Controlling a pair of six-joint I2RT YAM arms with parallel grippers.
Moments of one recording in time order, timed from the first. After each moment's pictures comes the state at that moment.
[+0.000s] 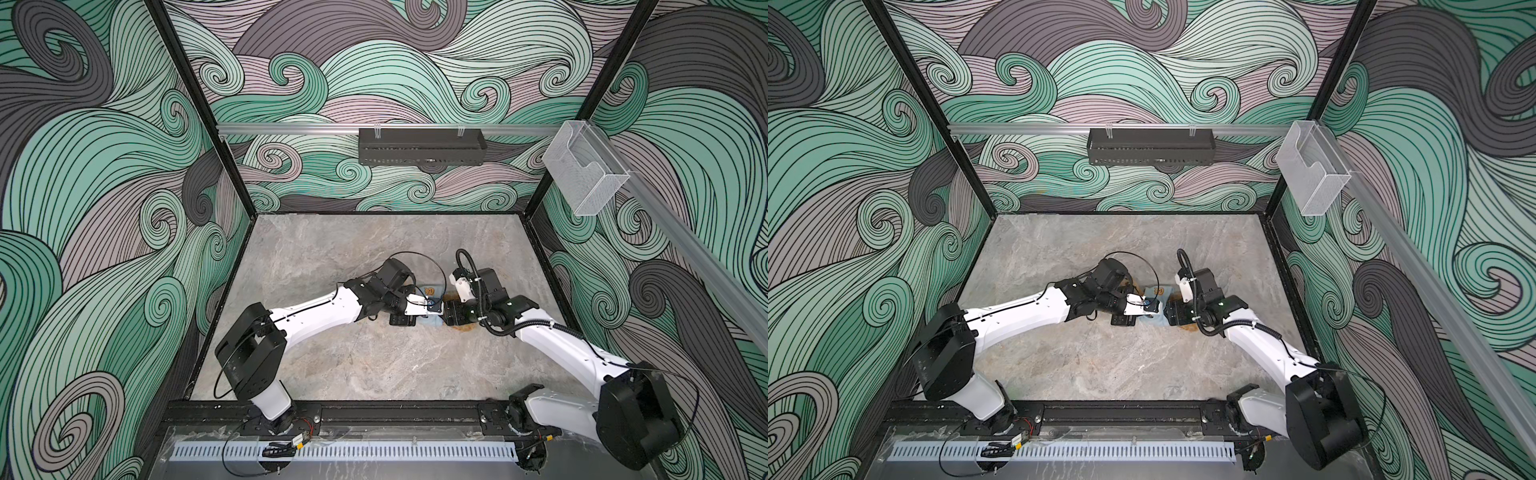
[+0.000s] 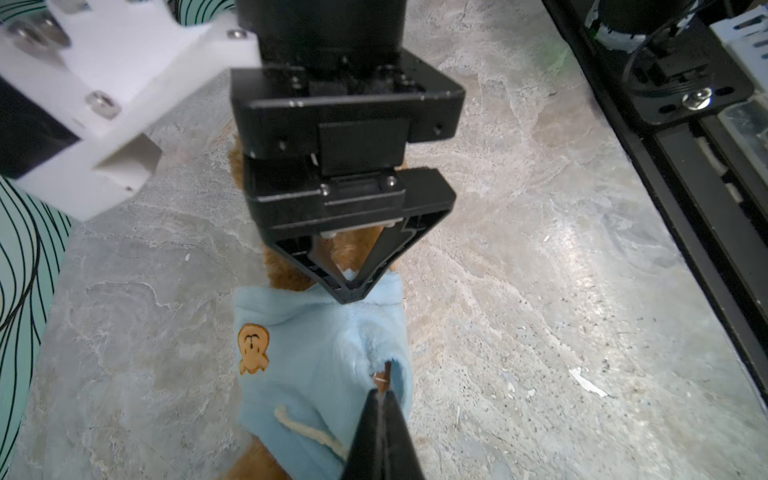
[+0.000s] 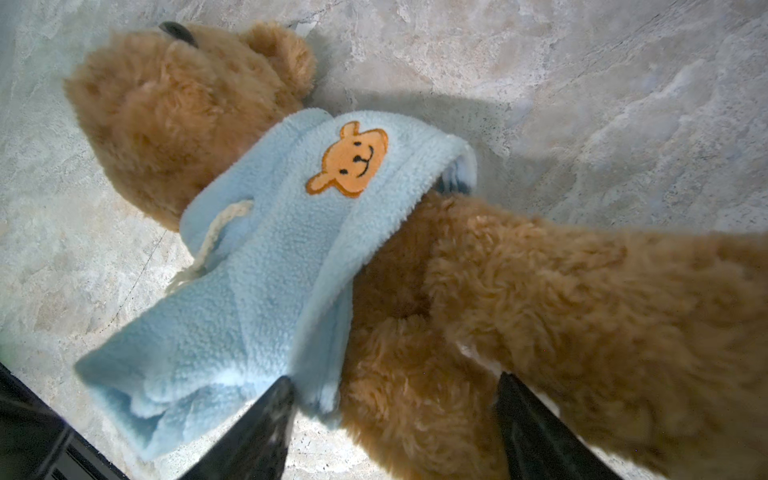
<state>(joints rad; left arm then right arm) -0.85 1.62 1.13 -0.33 0.39 0.86 0.43 1.22 0.71 -0.48 -0.20 0.21</state>
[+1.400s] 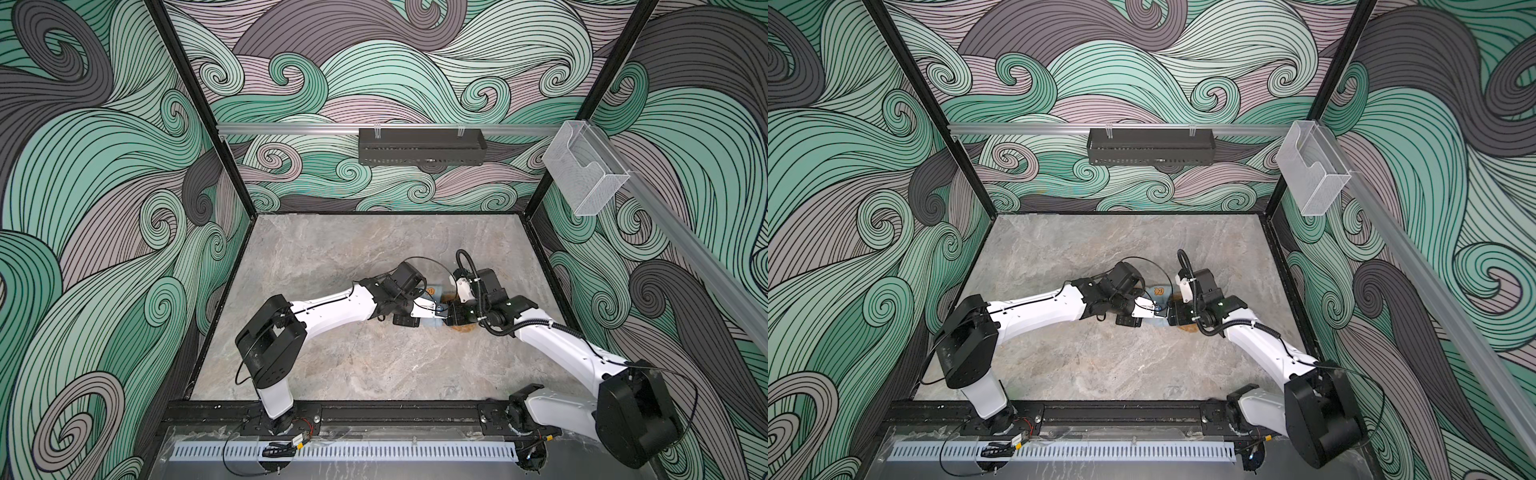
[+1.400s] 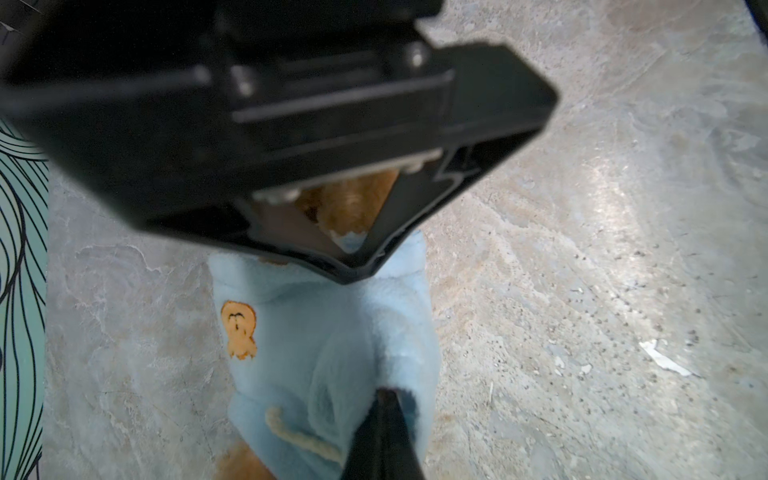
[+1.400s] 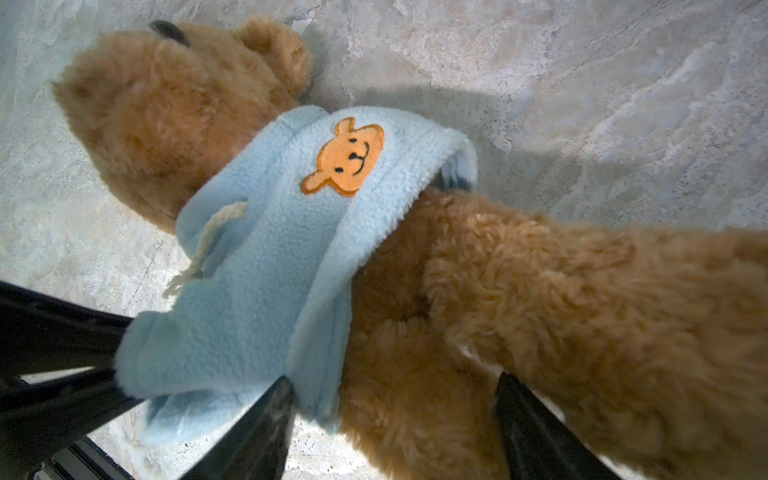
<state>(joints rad) -0.89 1.73 1.21 -0.40 0.19 0.90 0.43 1.22 0.71 -0.47 -0.21 0.23</state>
